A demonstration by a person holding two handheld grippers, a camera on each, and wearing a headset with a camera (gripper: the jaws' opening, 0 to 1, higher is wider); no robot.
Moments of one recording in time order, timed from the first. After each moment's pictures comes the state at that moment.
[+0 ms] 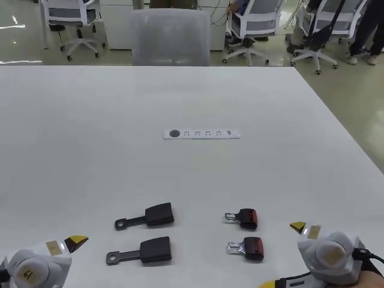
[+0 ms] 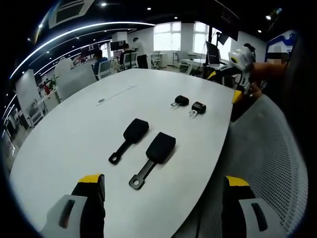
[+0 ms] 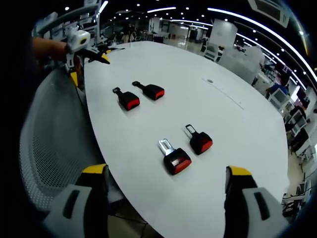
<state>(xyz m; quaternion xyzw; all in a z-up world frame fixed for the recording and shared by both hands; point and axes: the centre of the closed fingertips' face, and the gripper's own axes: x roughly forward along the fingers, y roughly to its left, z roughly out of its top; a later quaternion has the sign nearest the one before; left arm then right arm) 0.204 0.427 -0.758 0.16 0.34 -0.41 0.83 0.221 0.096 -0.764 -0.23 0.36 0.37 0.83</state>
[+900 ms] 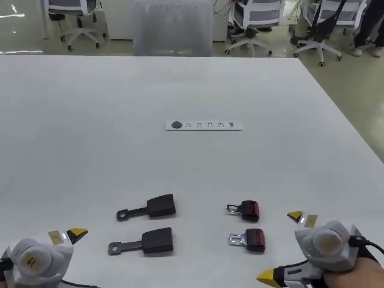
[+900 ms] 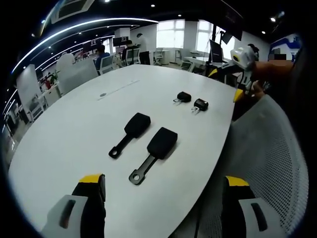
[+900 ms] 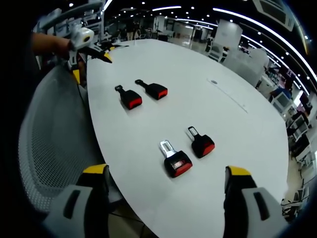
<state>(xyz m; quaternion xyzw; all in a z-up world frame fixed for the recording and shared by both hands) 0.203 0.433 -0.766 0.15 0.35 -0.40 0.83 0.223 0.103 -0.767 -0.25 0.36 0.38 0.81</state>
